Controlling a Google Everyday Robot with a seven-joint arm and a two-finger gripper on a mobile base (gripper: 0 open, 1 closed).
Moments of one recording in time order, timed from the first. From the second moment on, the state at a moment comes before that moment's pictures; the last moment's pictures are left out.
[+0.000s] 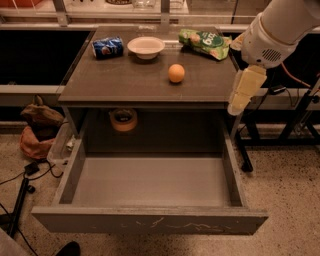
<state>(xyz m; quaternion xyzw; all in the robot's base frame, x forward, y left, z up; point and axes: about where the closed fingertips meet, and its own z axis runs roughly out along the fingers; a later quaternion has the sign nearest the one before) 0.571 -0.182 0.947 -0.63 0.74 -0.02 0.22</state>
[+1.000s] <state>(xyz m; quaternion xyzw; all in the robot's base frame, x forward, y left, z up) 0.616 -0.160 0.936 -0.66 0.71 -0.01 0.24</state>
